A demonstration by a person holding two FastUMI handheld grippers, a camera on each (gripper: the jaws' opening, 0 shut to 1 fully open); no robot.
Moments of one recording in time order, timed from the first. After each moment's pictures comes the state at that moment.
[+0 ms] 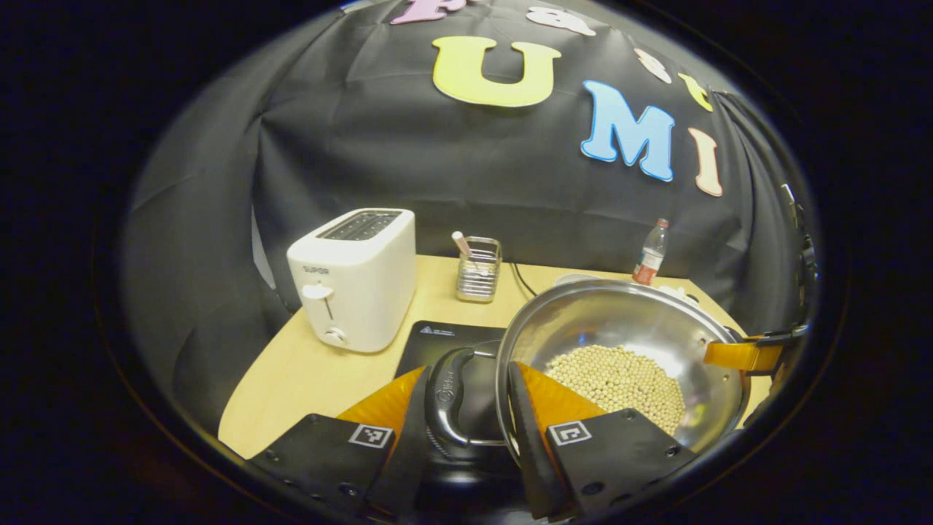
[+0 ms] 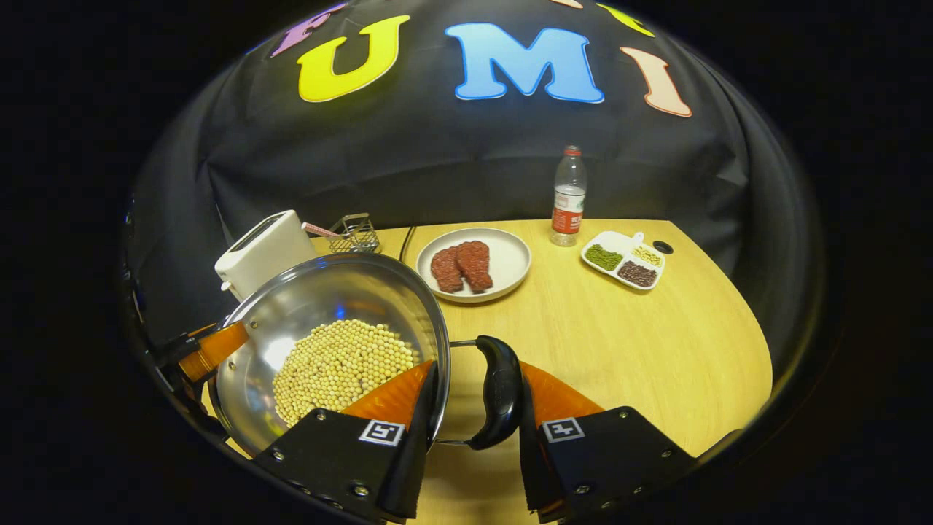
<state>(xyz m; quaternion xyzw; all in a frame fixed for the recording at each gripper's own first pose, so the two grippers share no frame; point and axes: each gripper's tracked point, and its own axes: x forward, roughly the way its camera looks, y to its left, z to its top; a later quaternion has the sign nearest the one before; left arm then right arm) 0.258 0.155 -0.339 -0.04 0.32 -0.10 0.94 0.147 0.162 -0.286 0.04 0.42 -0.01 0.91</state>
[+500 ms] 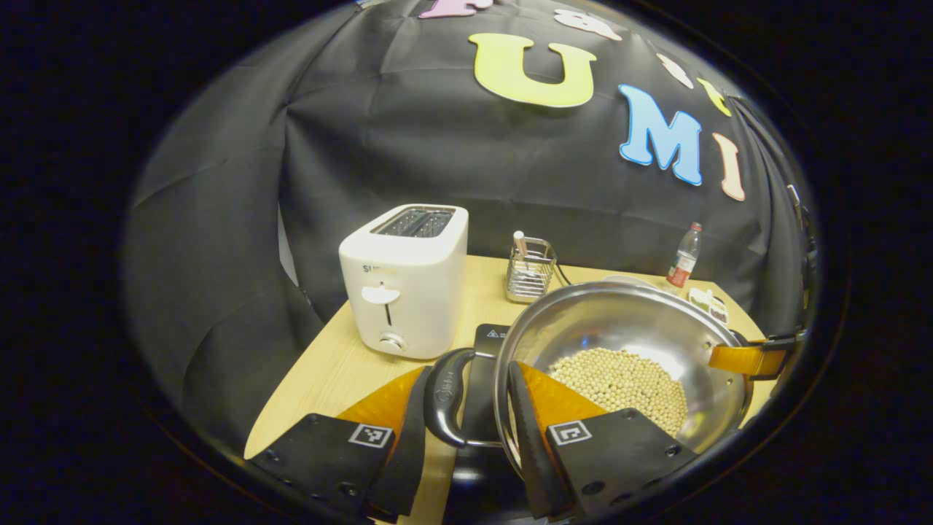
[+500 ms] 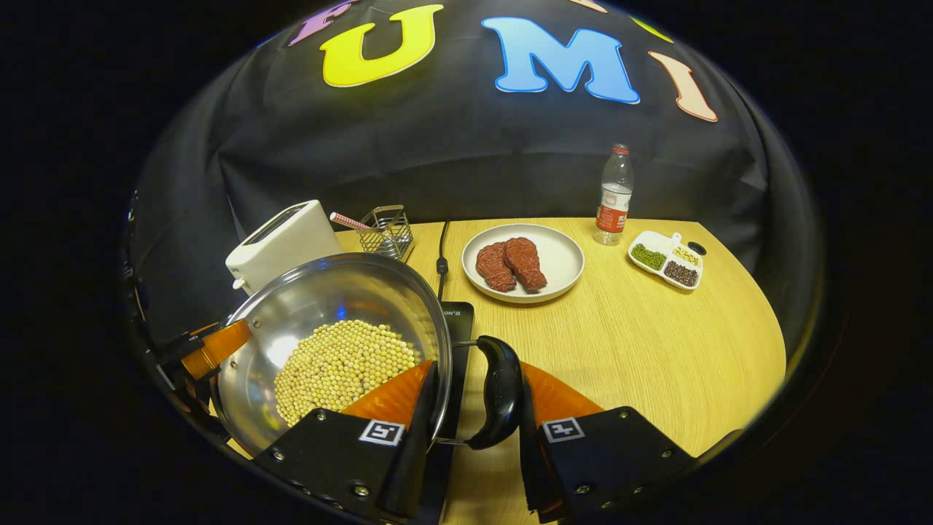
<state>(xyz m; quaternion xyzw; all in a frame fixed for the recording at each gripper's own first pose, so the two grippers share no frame) 0.279 0.220 -0.365 -0.04 0.33 -0.07 0.94 0.165 0.221 -0.309 0.04 0.43 0.01 0.90</state>
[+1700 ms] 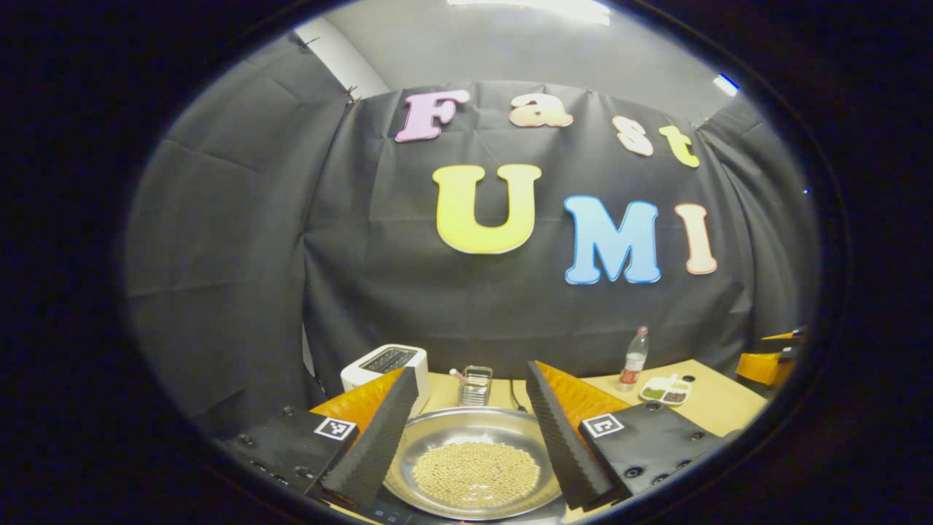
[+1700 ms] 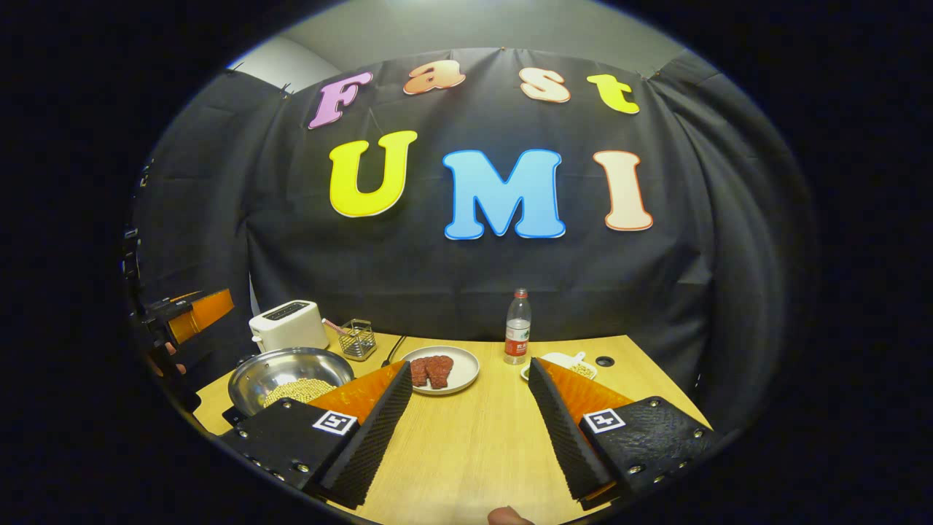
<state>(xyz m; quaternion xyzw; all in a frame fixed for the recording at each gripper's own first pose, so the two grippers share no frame) 0.179 0.072 -0.094 -0.01 0.07 -0.03 1.00 0.095 0.029 -0.103 0.00 0.18 0.01 0.98</state>
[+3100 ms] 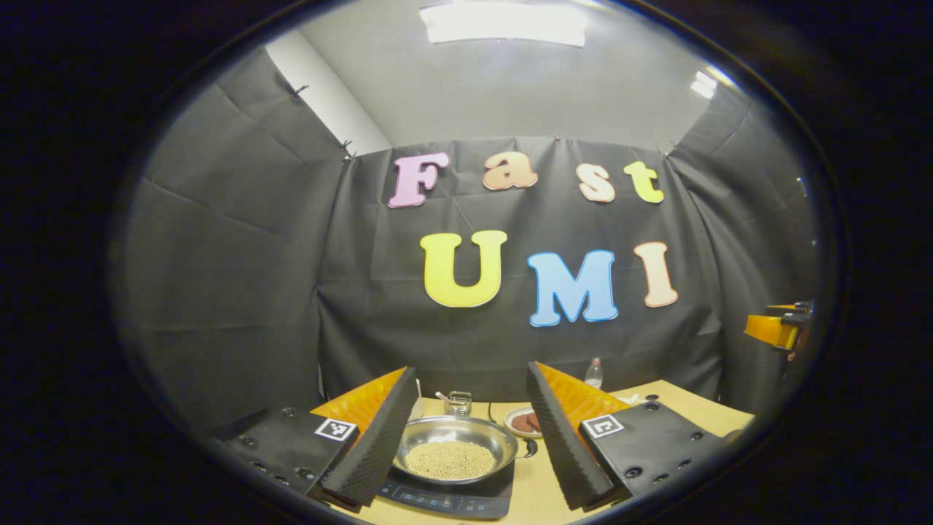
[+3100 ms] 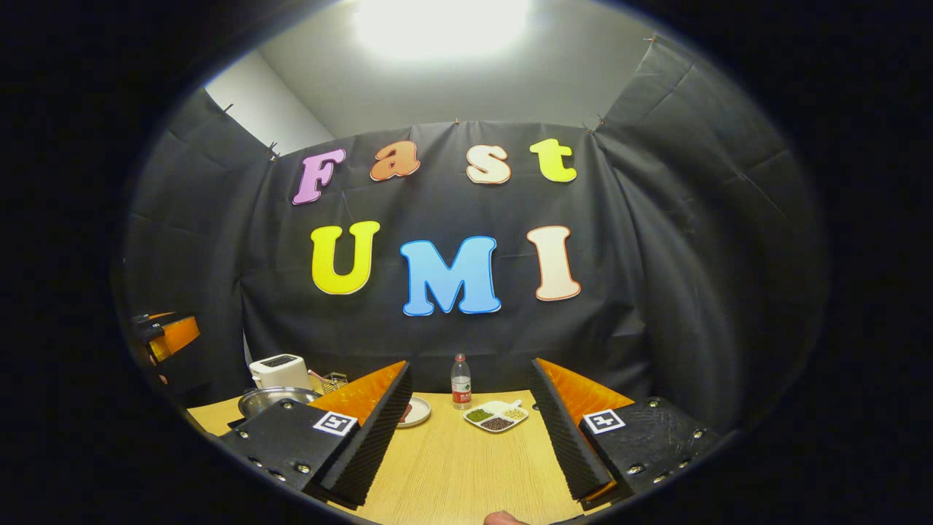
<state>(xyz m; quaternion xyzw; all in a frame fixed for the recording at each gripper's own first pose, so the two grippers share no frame) 0.032 0.039 0.005 0.00 0.01 -0.03 1.00 -0.002 -0.066 0.009 0.01 0.05 -0.04 1.00</state>
